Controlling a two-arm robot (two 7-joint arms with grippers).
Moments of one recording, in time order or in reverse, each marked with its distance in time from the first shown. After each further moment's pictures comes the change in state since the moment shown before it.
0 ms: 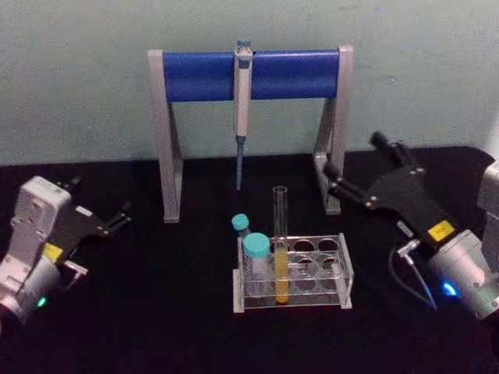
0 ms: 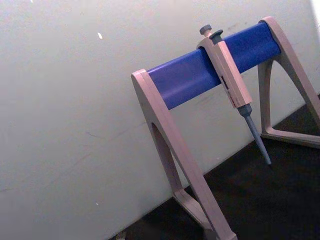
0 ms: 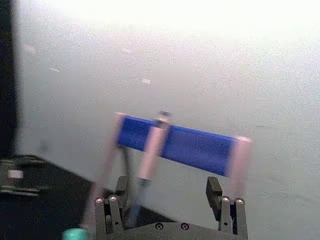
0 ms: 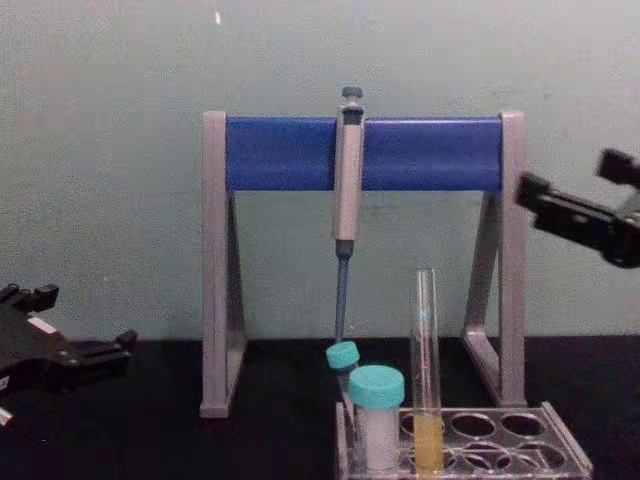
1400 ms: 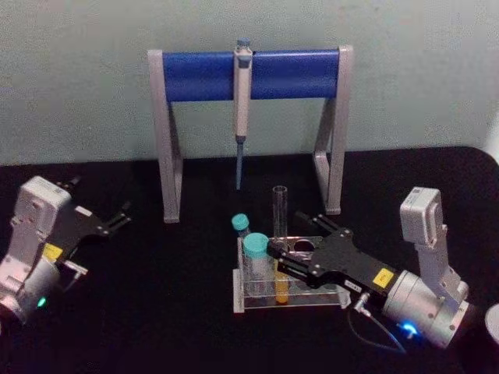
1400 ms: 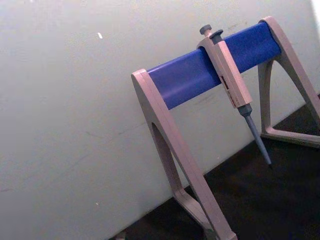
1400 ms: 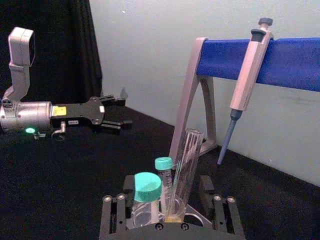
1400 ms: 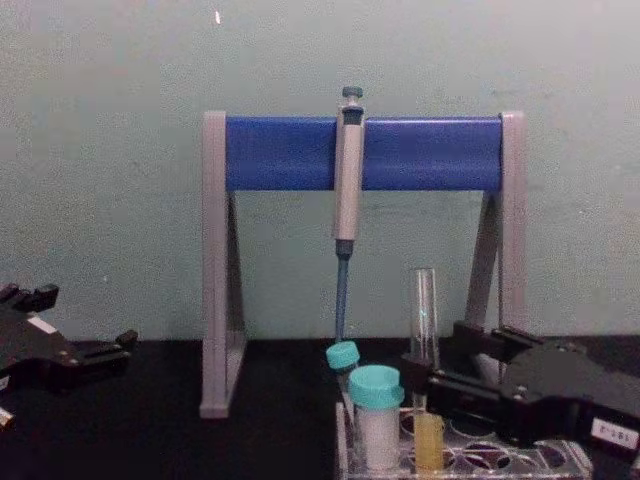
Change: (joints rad) left arm 0.000 0.000 0.000 0.000 0.000 0.000 0.000; right arm 0.098 0.035 -0.174 0.170 0.118 0.134 0.247
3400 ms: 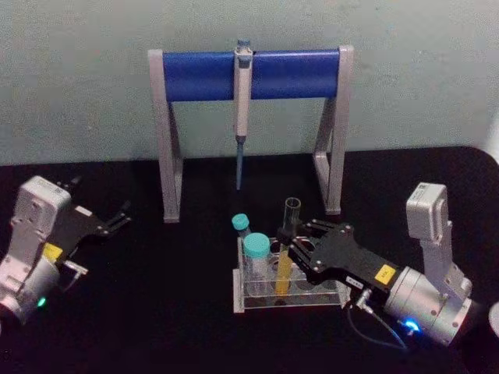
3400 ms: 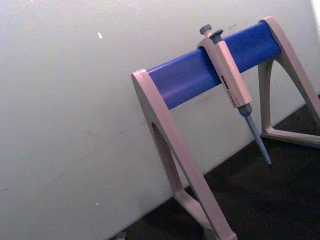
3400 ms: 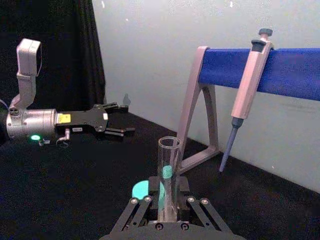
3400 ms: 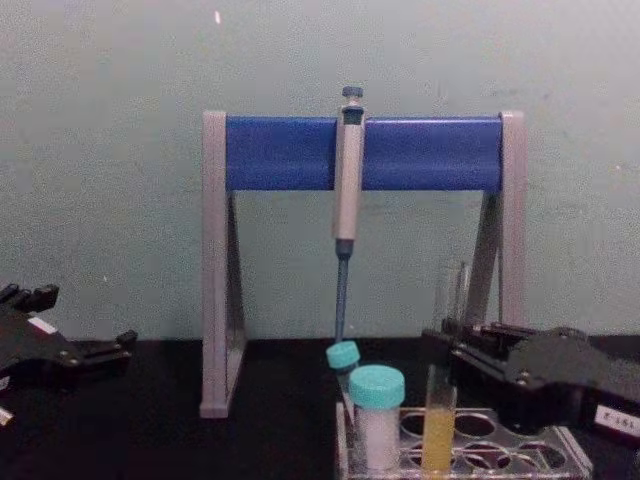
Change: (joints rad) left arm 0.000 0.000 0.000 0.000 0.000 0.000 0.000; right arm 0.002 0.009 -0.001 -0.013 0.024 -0.008 0.010
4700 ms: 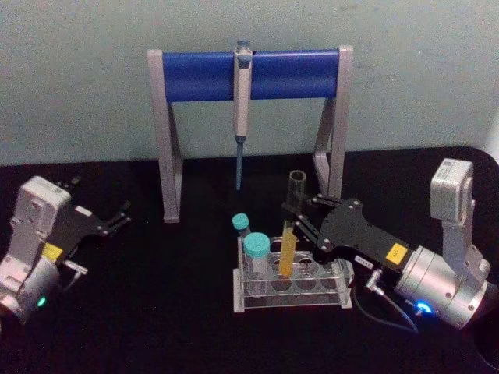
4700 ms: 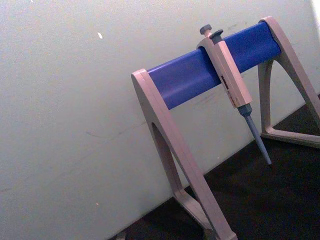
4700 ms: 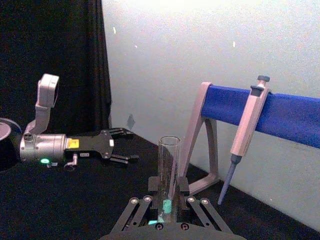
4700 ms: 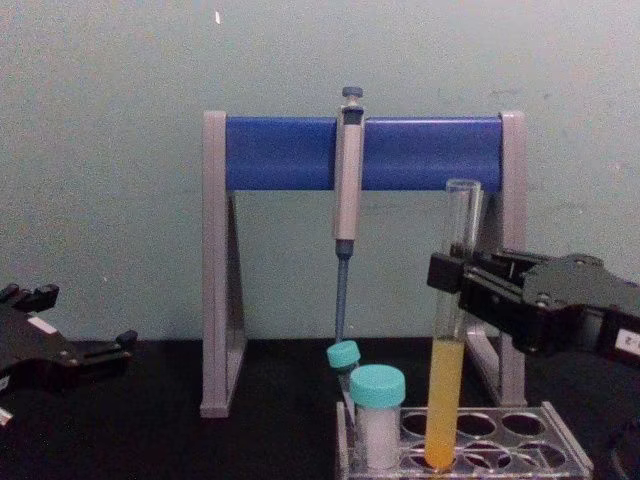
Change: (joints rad) left arm 0.000 0.000 0.000 0.000 0.000 0.000 0.000; right arm 0.004 0.034 0.023 -0.086 0.034 -0.008 0.015
